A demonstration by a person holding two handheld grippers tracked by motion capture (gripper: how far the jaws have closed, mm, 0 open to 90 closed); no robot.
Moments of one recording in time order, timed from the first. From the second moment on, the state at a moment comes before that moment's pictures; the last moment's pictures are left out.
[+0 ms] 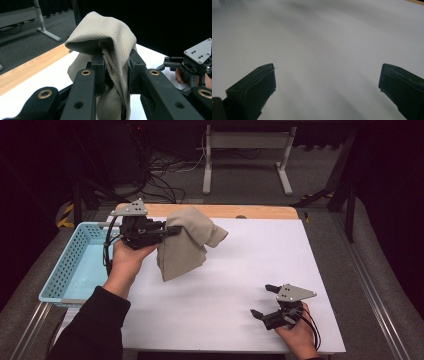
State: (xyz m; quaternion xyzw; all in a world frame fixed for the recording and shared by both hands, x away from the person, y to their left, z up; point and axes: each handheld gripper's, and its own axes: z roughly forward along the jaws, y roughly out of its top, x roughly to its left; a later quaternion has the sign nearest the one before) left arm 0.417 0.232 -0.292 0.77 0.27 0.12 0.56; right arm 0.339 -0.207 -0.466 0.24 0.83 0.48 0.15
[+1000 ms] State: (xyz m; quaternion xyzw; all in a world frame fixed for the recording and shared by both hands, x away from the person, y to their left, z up) left arm 0.393 0.292 -0.264 0.76 0.29 0.17 0.55; right arm 0.339 -0.206 -0.466 0.24 0.83 0.48 0.15
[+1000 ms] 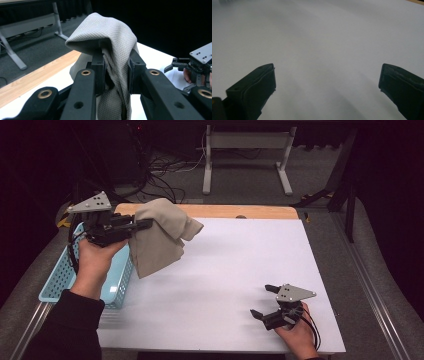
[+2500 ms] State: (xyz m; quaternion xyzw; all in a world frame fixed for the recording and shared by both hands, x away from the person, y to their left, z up) left arm 0.346 0.386 -0.247 0.75 0.33 0.22 0.53; right arm 0.339 -0.206 -0.466 0.24 0.83 0.47 0.15
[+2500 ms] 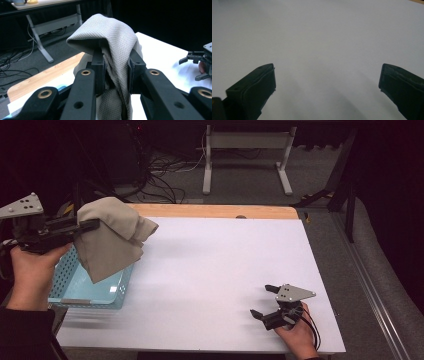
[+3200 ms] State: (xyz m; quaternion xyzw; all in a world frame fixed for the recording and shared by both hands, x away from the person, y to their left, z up) left arm 0.314 0.443 -0.265 0.73 0.36 0.22 0.53; right arm 0.340 -0.206 -0.466 0.25 0.83 0.48 0.15
